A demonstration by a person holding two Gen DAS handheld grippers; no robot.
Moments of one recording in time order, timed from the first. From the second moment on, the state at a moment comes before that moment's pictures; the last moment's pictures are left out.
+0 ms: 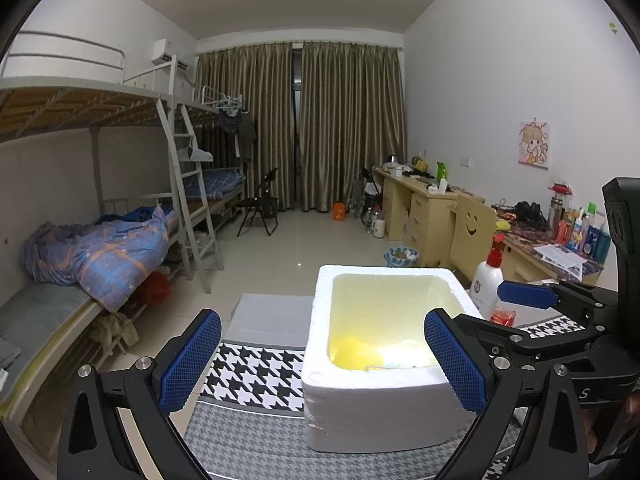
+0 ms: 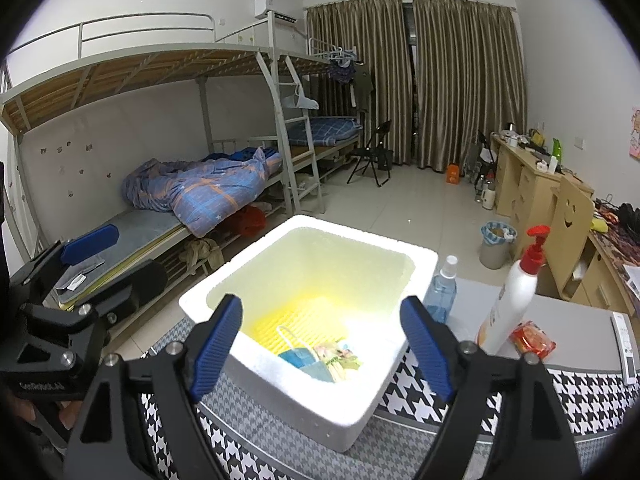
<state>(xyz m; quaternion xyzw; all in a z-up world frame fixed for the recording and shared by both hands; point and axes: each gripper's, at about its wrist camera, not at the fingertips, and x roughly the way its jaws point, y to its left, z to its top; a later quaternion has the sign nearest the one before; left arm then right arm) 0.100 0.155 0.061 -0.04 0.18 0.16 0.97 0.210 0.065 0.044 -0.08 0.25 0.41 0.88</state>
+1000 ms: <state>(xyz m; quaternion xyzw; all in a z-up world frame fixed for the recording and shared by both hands) 0.057 0.092 0.078 -0.03 0.15 0.13 0.98 0.159 -0.014 0.060 -0.06 0.19 0.37 0.91</state>
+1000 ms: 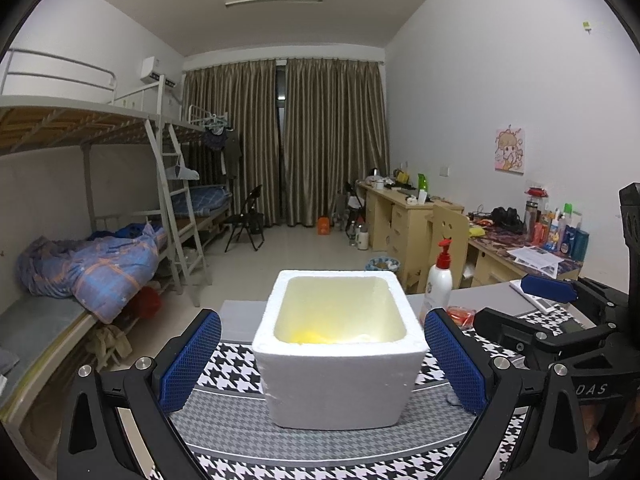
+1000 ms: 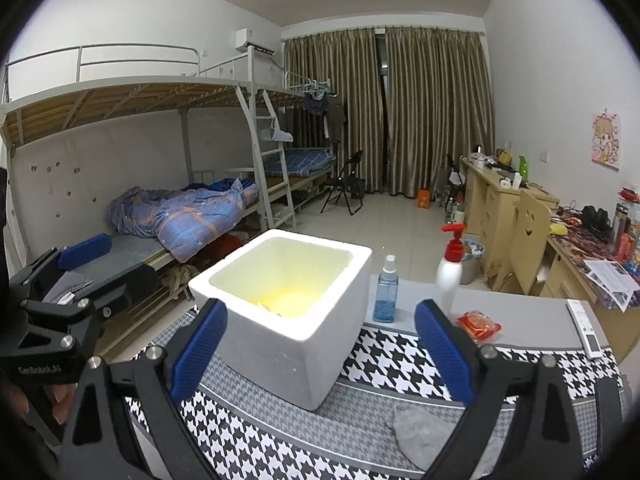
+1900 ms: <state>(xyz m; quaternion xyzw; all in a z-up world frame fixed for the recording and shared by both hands) 0.038 0.059 0.055 -0.02 0.14 0.09 0.99 0.137 -0.071 0.033 -0.01 0.18 0.34 0.92</state>
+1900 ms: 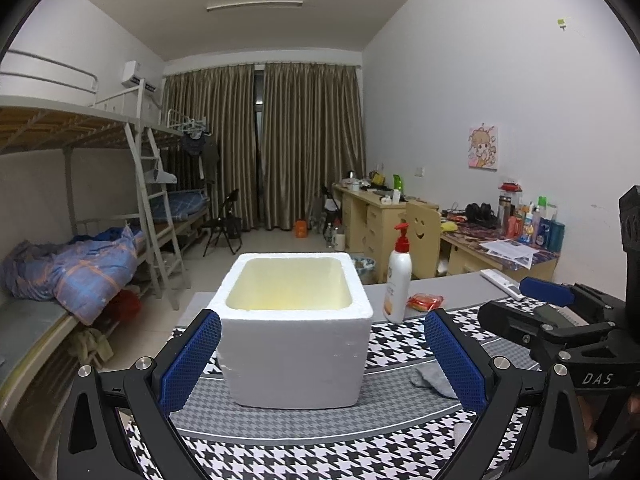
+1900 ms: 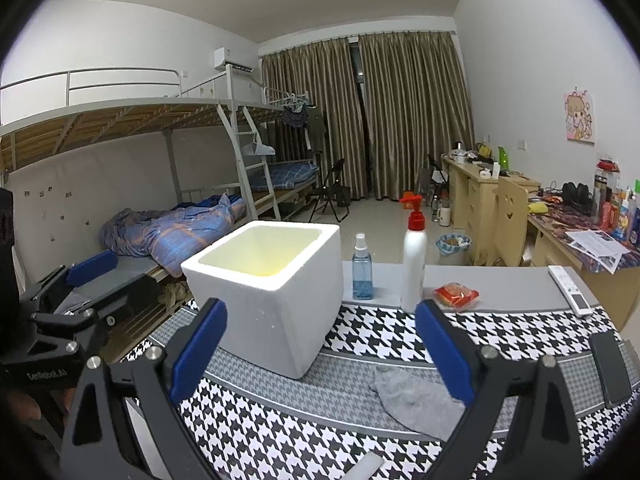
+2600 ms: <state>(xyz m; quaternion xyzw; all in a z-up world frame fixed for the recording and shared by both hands) 0.045 0.035 0.024 -0.02 0.17 0.05 0.98 0.128 -0.106 0.003 0.00 0.20 0.31 0.93</state>
